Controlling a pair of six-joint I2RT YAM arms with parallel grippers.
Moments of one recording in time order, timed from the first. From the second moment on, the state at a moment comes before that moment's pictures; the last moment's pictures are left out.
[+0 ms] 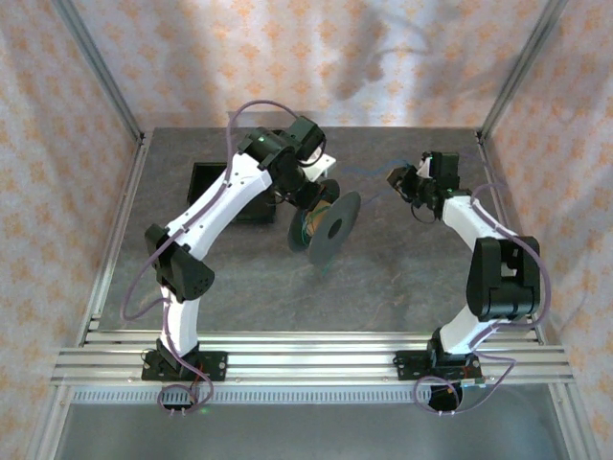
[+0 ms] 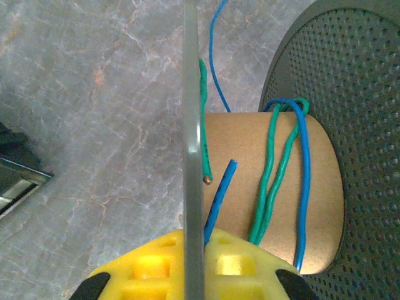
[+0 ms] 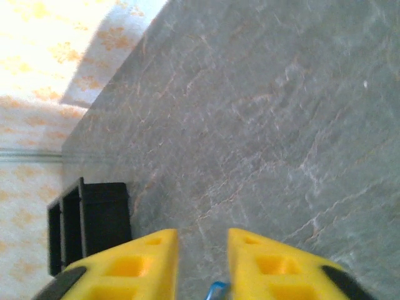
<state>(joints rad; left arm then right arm) -0.62 1.97 2.18 -1.43 0.17 -0.07 0.02 1.61 1.07 -0.13 -0.46 0.73</state>
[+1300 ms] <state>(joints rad) -0.53 2.14 2.38 -1.41 0.08 -0.30 0.34 1.31 1.17 0.03 -0.50 0.54</state>
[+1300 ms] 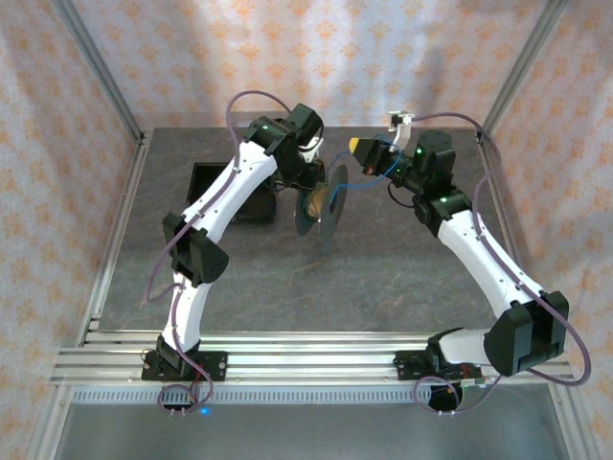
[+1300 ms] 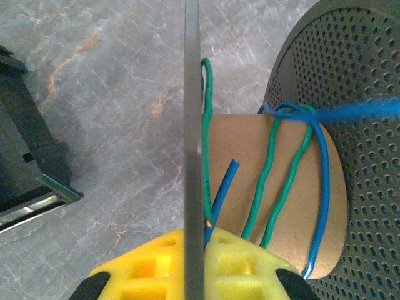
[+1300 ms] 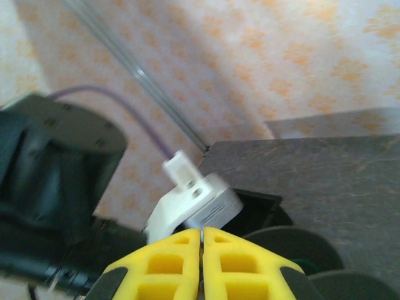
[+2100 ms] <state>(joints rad) -0.32 2.14 2.41 -1.27 0.21 -0.76 0.67 1.37 1.09 -0.01 -0.22 0.04</state>
